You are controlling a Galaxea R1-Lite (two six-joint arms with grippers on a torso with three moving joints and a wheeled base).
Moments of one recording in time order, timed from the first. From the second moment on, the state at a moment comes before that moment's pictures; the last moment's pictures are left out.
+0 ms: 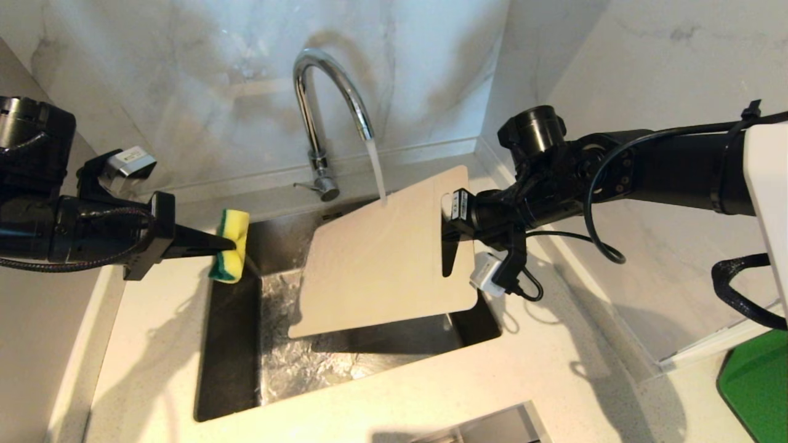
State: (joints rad) left arm -0.21 1.55 -1.26 0.30 -0.49 -0.50; right arm 0.32 2.05 -1.86 0.45 0.46 -2.64
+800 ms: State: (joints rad) left arm -0.21 1.56 -1.26 0.28 -0.49 -0.50; right arm 0.32 2.10 -1.96 0.49 0.46 -2.65
